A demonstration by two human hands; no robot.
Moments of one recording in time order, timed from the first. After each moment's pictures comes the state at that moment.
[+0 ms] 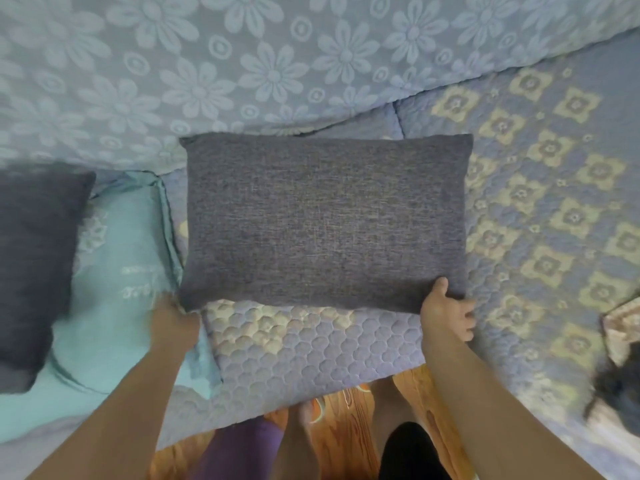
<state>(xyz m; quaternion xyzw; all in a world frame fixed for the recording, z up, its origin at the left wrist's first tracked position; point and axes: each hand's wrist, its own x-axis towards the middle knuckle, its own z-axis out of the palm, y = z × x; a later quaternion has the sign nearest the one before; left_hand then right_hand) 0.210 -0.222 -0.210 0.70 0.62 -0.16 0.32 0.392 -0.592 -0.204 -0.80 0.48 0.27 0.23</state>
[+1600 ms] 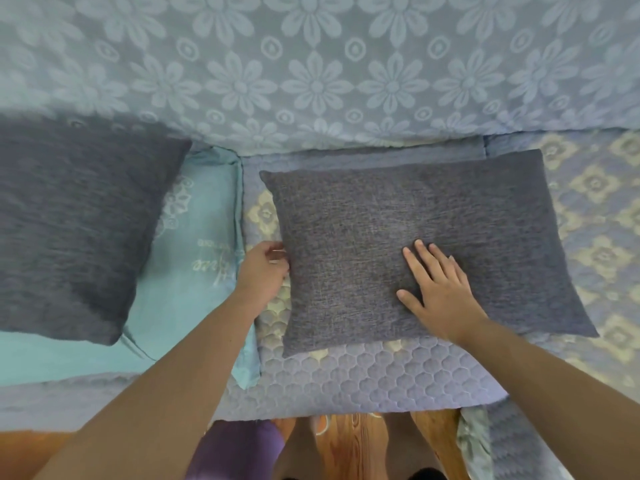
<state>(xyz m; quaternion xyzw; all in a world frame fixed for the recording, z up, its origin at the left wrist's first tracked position) 0.268 -0.212 -0.200 0.66 0.52 -0.06 0.53 0.420 -0.504 -0.207 -0.89 -0.39 0.25 -0.03</state>
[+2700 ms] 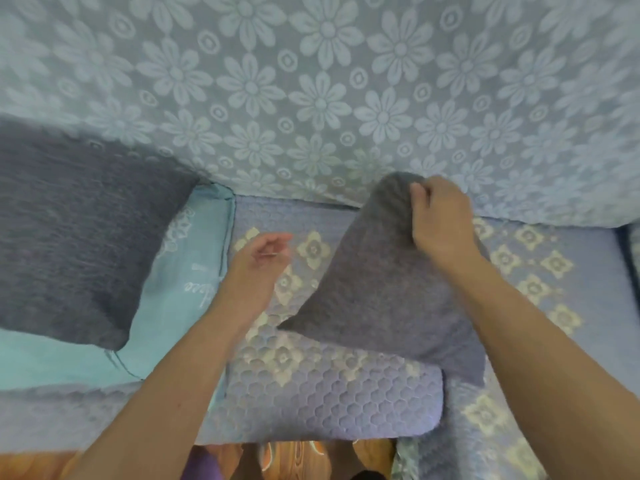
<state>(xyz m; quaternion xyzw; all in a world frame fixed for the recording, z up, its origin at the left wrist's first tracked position) 0.287 -0.217 -0.039 0.58 0.42 0.10 0.69 0.501 -0.356 0.024 -0.94 -0.27 0.08 0.21</state>
